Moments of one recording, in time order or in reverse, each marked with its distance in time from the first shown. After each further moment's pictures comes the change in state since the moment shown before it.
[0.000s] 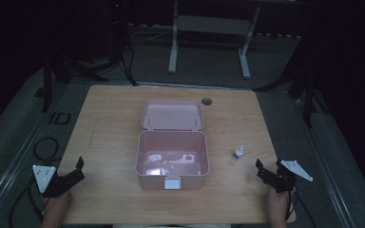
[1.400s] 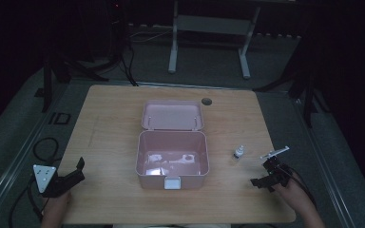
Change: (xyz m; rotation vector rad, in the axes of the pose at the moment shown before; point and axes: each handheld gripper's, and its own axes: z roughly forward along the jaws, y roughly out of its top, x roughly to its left) left arm 0.001 0.000 0.000 0.010 -0.029 -0.005; right arm 0.019 0.046 0.010 0.791 0.249 -0.441
